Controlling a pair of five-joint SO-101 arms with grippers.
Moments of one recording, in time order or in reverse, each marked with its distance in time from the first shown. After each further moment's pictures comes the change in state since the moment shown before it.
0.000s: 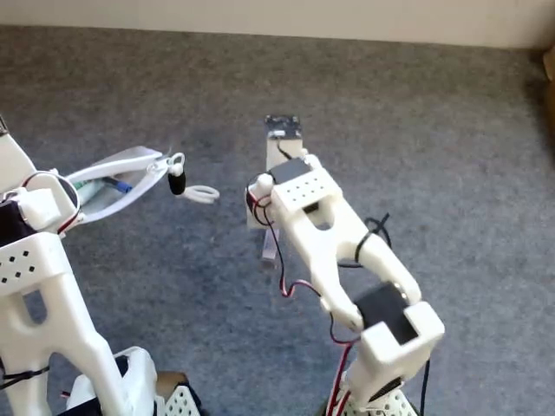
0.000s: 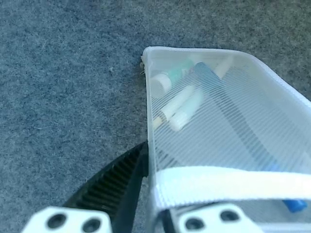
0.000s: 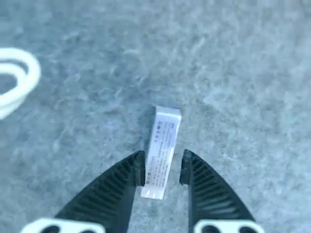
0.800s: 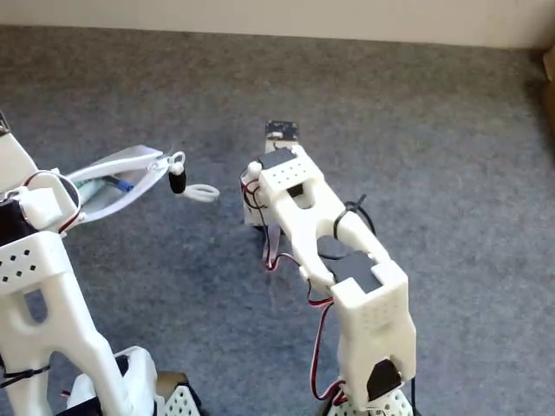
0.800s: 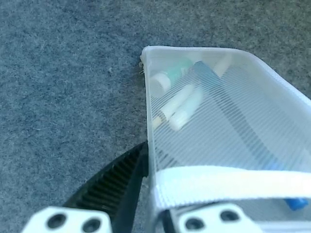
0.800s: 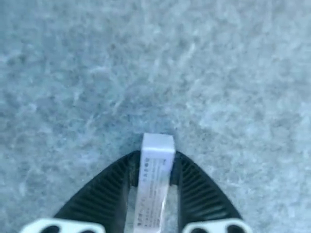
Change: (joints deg) left arm 0.4 0.0 0.0 -0.1 0.0; right arm 0.8 16.8 -12.7 3.3 -1.9
